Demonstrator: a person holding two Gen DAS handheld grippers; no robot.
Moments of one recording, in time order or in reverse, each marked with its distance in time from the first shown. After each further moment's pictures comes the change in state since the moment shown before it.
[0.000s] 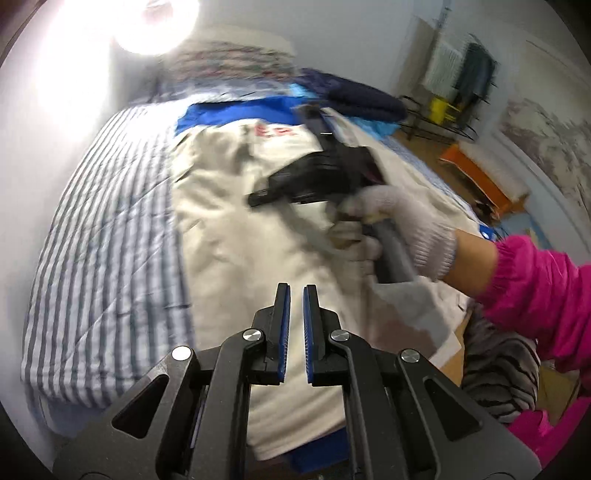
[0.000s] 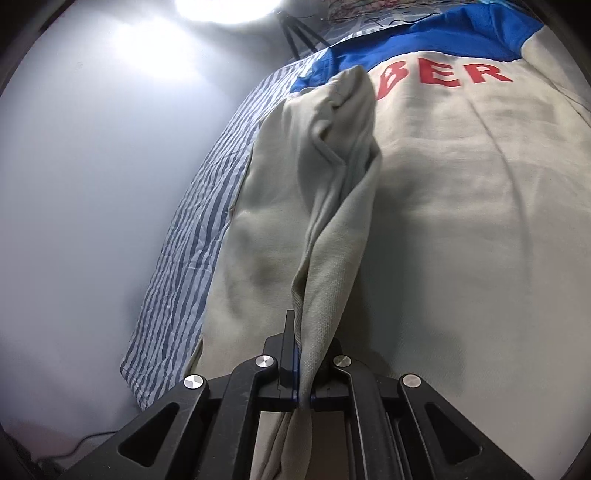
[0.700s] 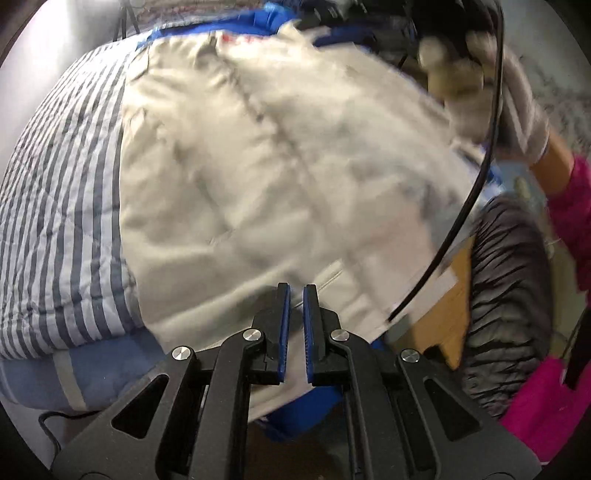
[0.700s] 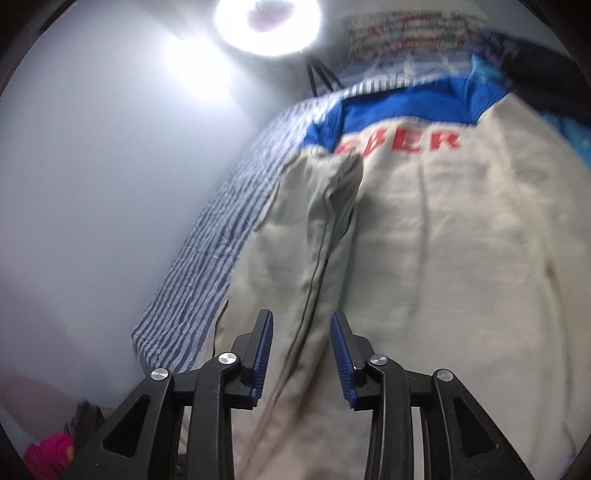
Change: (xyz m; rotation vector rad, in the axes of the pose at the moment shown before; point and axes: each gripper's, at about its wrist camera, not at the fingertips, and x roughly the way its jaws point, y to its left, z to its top) left arm 0.052 -0.029 -0.056 0.071 0.231 -0.071; right arm -0.126 -0.006 -0.029 -0.142 -0.097 -0.034
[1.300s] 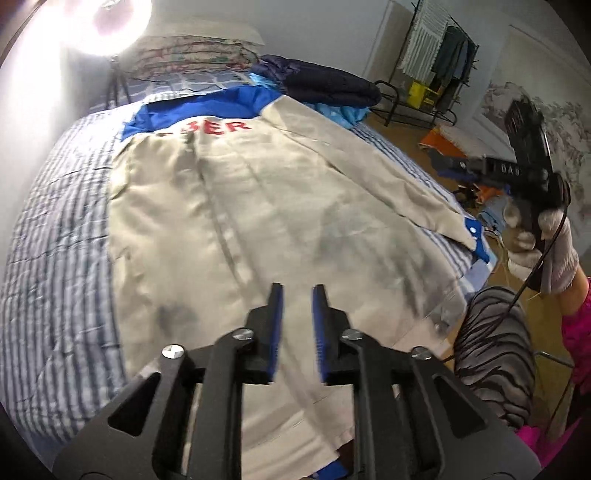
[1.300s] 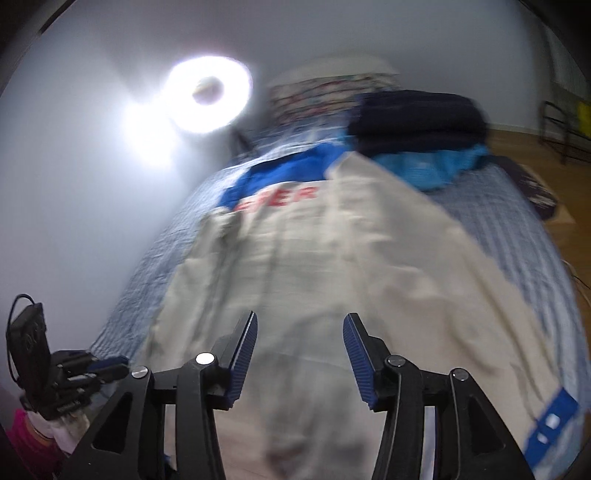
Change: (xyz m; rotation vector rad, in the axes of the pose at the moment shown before) left arm -0.010 -0.025 0.094 0.037 -0.190 -0.001; right arm -0.158 -0.069 -0.076 0.097 -0.233 -0.300
